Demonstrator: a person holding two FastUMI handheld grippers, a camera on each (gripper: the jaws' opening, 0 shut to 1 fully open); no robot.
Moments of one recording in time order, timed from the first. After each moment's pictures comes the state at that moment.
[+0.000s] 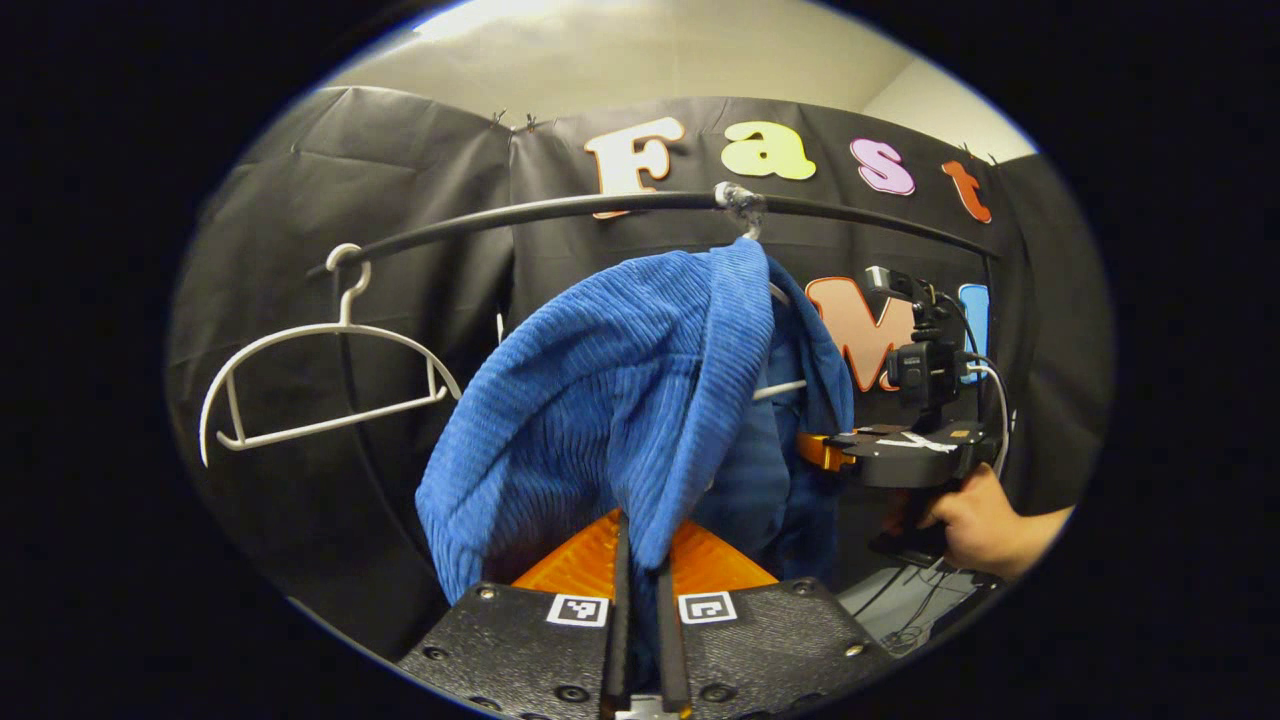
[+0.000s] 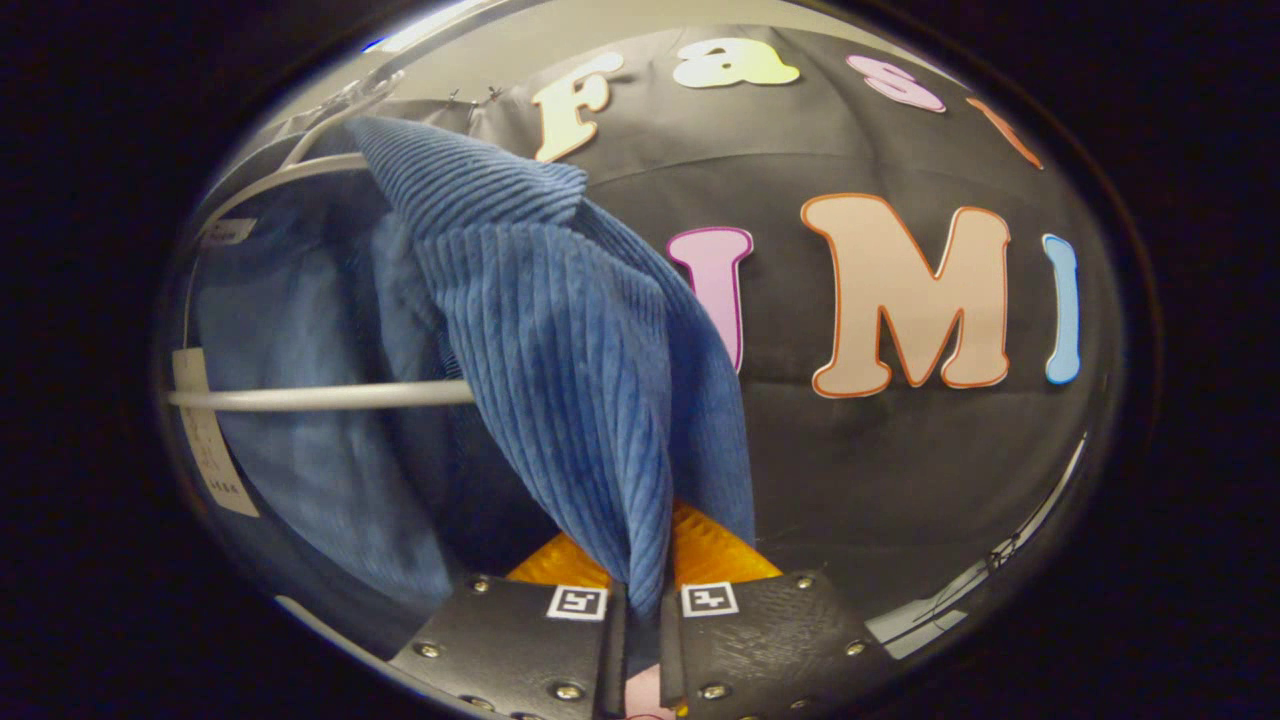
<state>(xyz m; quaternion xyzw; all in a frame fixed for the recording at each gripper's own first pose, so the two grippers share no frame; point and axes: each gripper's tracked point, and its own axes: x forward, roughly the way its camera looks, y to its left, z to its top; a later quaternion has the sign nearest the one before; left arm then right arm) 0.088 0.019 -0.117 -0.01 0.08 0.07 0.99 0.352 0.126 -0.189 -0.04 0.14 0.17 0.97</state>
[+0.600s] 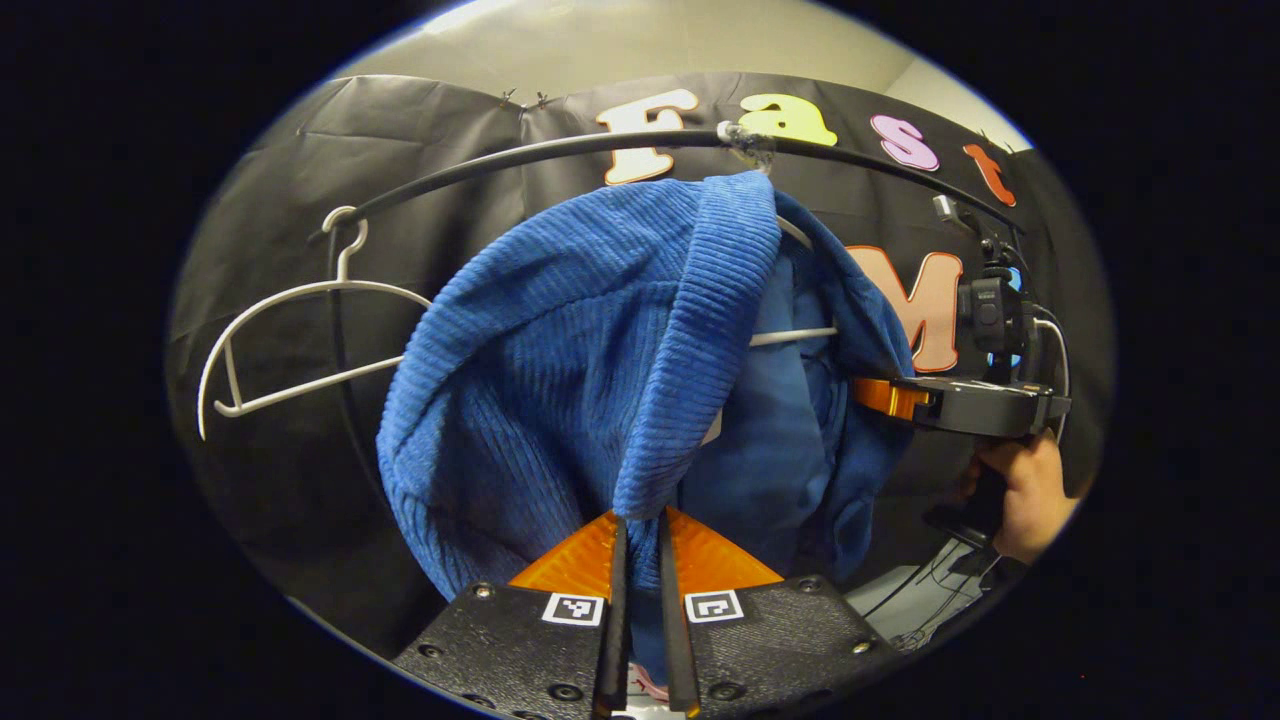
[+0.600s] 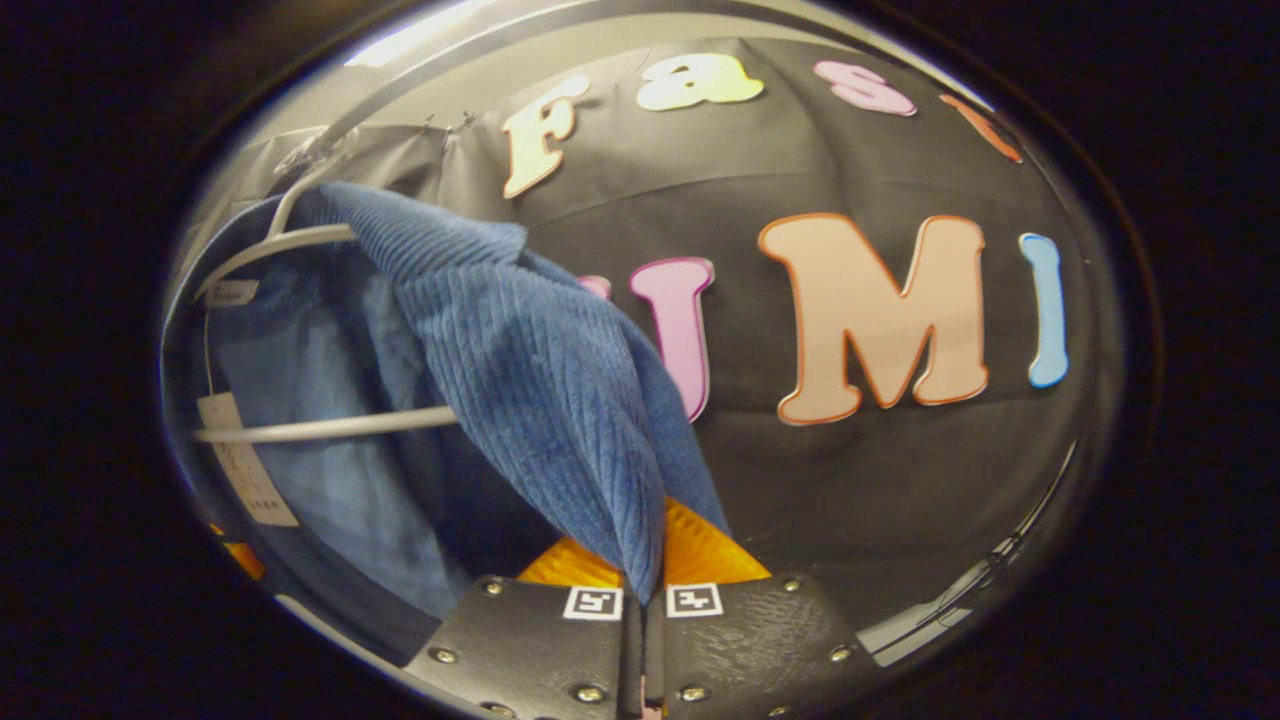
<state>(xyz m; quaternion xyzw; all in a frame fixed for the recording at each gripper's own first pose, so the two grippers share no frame) 0.125 0.010 -0.145 -0.03 0.10 0.09 0.99 0.367 0.097 -0.144 -0.02 0.08 0.14 0.99</state>
